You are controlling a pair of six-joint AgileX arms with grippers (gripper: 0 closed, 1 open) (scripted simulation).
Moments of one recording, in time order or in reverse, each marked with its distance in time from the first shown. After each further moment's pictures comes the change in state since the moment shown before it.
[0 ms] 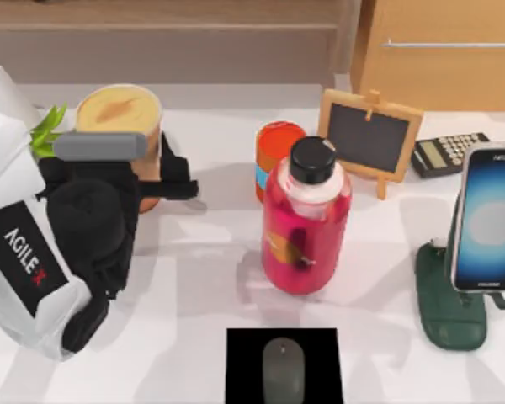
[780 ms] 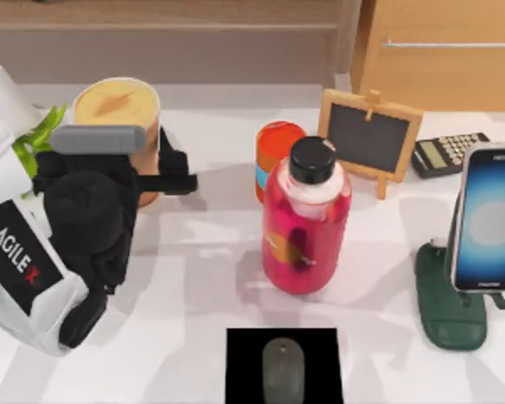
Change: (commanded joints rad) left arm -0.001 -0.052 -0.003 -0.049 -0.001 0.002; right arm 0.000 0.000 0.000 0.000 0.000 0.000
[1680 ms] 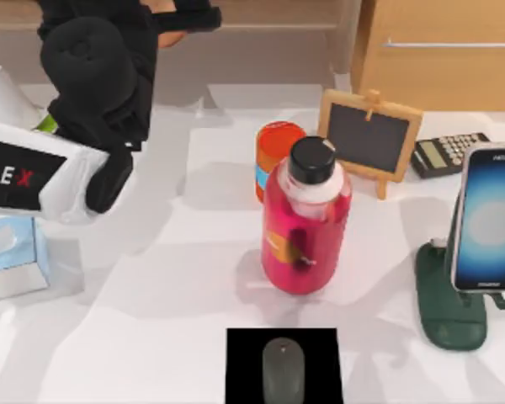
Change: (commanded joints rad) left arm 0.010 -0.152 0.412 -0.239 0.023 0.003; right arm 0.000 0.000 0.000 0.000 0.000 0.000
